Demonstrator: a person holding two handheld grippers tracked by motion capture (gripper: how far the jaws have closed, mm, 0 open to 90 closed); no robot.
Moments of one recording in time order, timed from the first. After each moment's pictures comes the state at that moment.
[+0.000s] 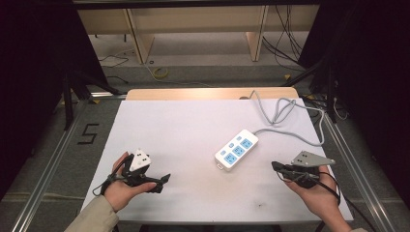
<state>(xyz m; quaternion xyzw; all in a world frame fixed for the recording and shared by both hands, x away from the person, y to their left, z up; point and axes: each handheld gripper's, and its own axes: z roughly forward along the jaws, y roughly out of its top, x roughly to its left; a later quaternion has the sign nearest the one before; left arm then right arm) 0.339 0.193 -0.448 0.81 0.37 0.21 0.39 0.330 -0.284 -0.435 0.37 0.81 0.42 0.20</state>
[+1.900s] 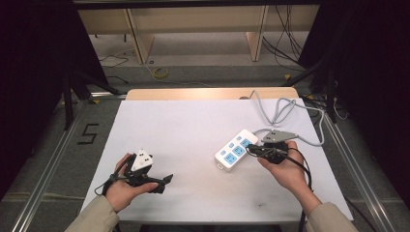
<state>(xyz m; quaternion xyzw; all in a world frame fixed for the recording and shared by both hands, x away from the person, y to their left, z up) 0.339 0.188 -0.447 0.82 0.37 0.20 0.40 0.393 -0.221 -0.426 0.35 0.82 0.41 0.19</state>
